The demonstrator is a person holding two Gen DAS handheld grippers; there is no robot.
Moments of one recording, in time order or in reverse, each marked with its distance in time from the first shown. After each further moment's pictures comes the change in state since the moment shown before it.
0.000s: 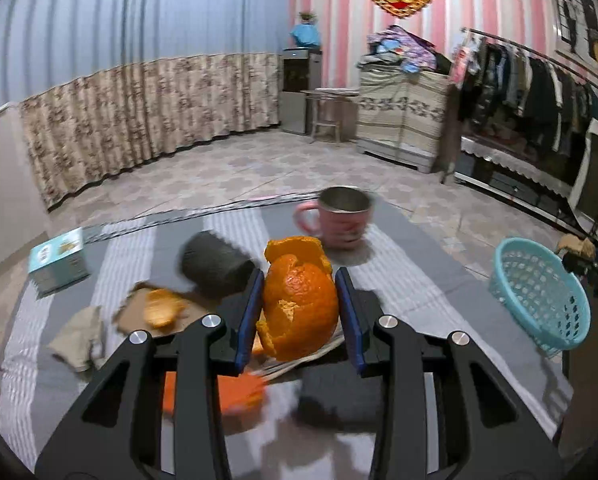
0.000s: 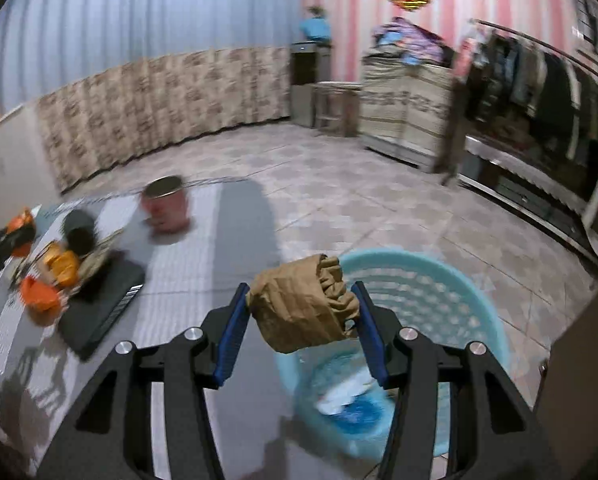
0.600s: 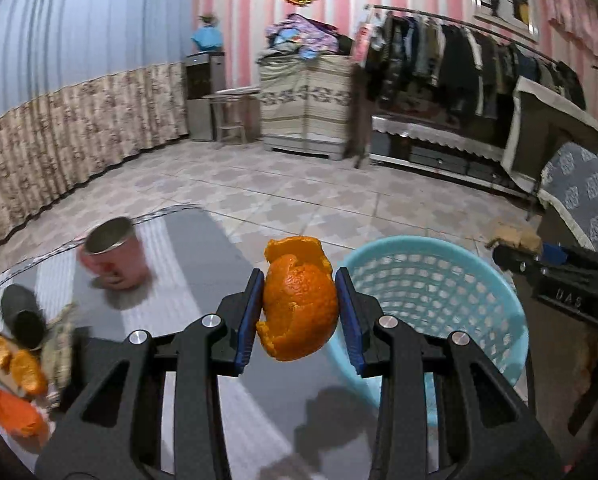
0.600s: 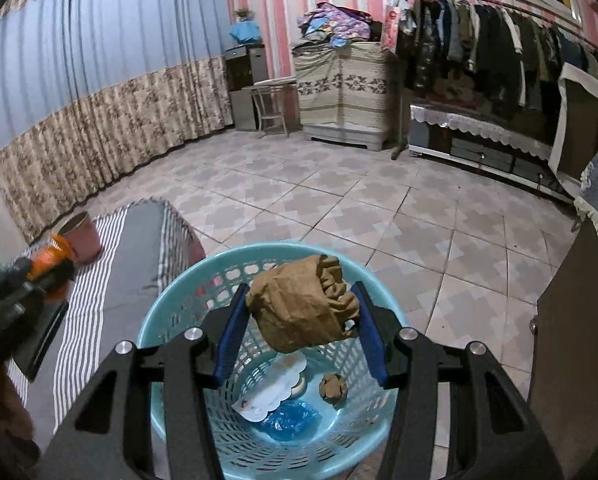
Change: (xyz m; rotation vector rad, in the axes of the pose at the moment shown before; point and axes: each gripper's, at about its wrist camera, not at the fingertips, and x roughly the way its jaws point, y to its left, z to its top) left arm 0.050 -0.228 0.004 0.175 0.004 -0.243; right arm 0.029 -0.122 -0.013 0.195 0.001 -0.092
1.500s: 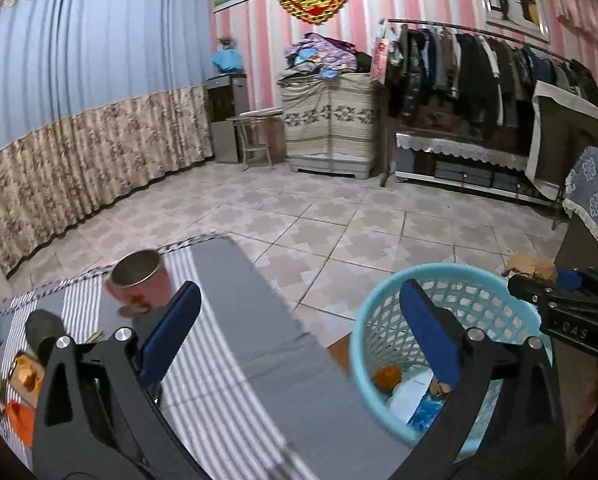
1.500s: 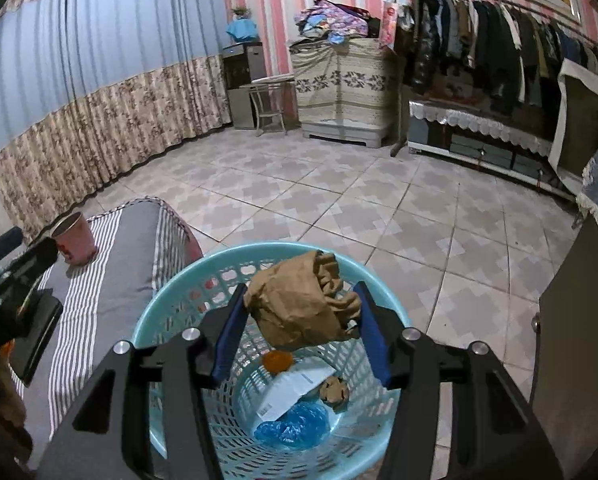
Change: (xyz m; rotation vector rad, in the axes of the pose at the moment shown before) left arm -0.013 0.013 0.015 -0.004 -0.077 0.132; right arm 0.011 0.007 -0.005 -0.004 0.004 -0.002
